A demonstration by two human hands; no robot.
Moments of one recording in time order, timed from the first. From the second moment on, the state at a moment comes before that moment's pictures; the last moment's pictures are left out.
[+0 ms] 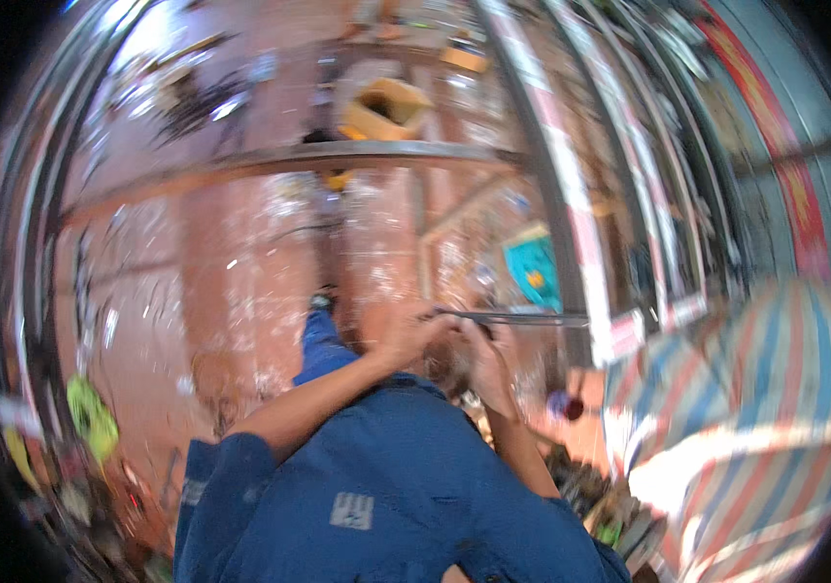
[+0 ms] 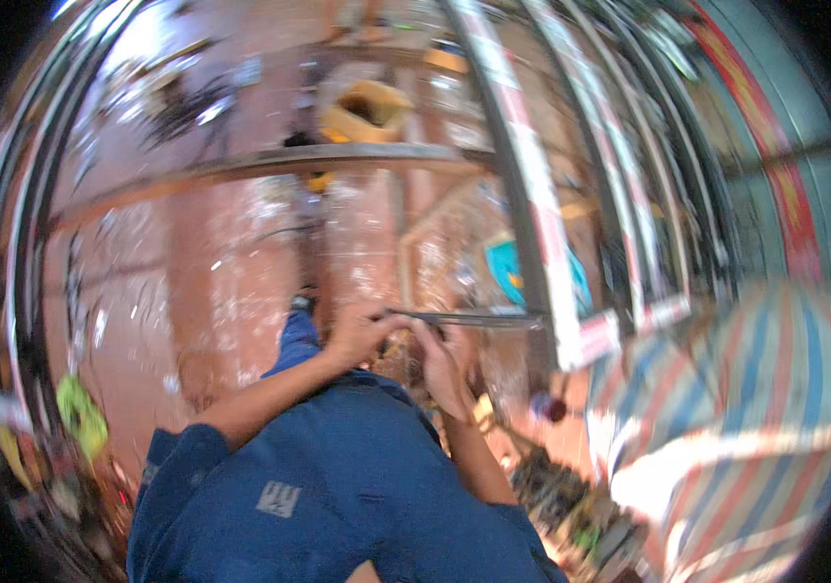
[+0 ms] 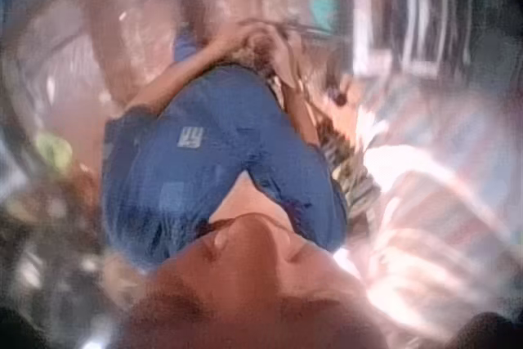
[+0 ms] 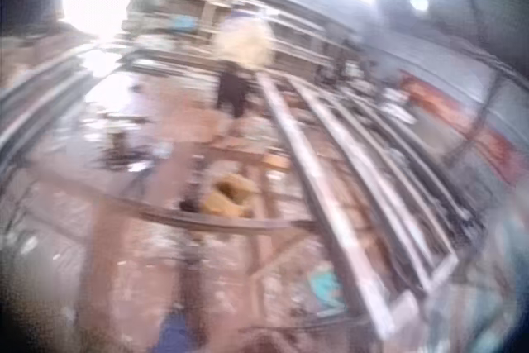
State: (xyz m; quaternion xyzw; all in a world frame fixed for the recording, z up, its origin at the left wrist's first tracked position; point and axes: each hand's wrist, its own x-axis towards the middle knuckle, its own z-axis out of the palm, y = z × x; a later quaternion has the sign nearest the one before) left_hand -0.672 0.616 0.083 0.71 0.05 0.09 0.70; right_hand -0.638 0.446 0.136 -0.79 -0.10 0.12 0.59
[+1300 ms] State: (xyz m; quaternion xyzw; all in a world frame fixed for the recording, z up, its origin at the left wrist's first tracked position) left_hand -0.590 0.396 0.069 0.69 -0.18 -0.24 0.65; right_hand -0.760 0.160 0.050 -0.36 0.39 -0.35 0.77
